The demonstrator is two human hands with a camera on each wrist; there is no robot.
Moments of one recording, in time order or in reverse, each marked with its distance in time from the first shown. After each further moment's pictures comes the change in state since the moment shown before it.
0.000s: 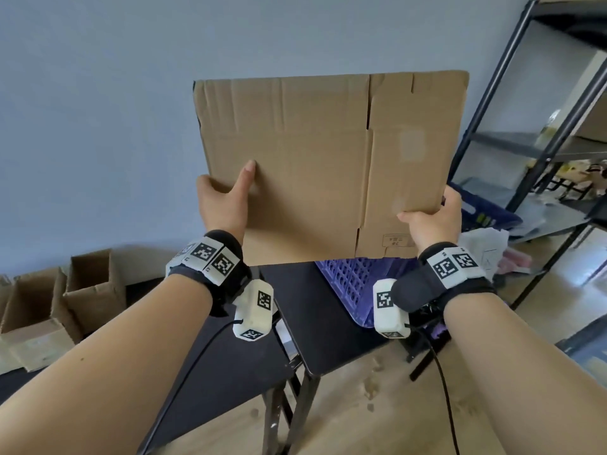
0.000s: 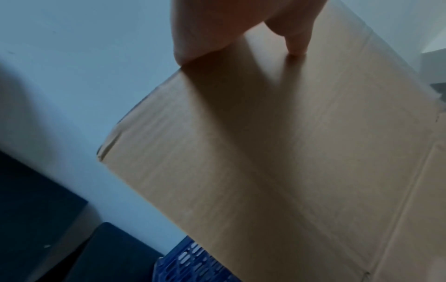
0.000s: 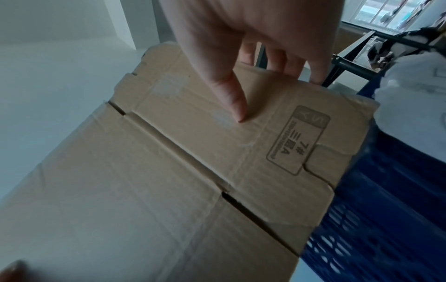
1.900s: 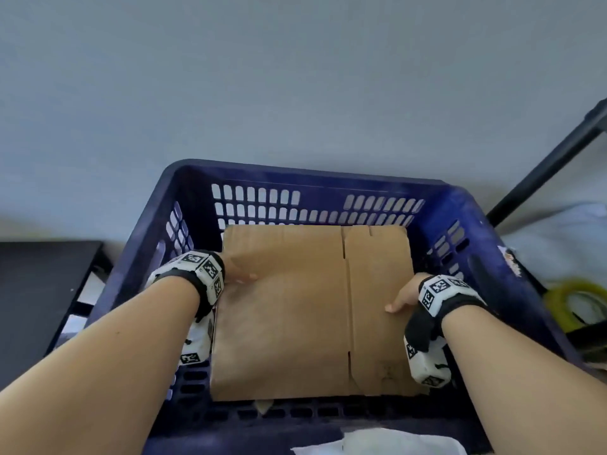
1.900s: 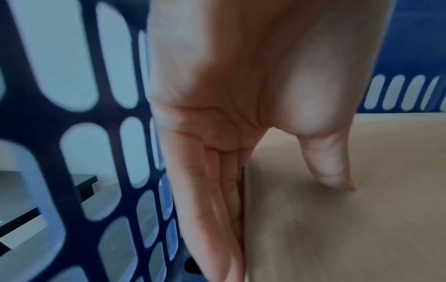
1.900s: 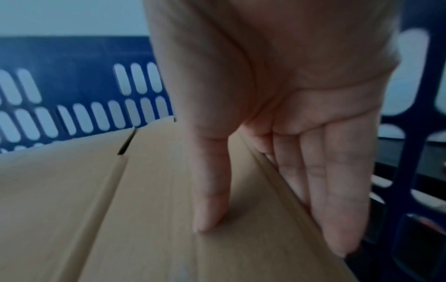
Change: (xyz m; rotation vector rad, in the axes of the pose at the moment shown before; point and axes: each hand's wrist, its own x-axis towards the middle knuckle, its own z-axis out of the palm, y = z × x) left_hand 0.030 -0.210 0.397 1.200 -0.540 -0.917; right_hand 0.468 0.262 0.060 -1.444 -1.209 0.250
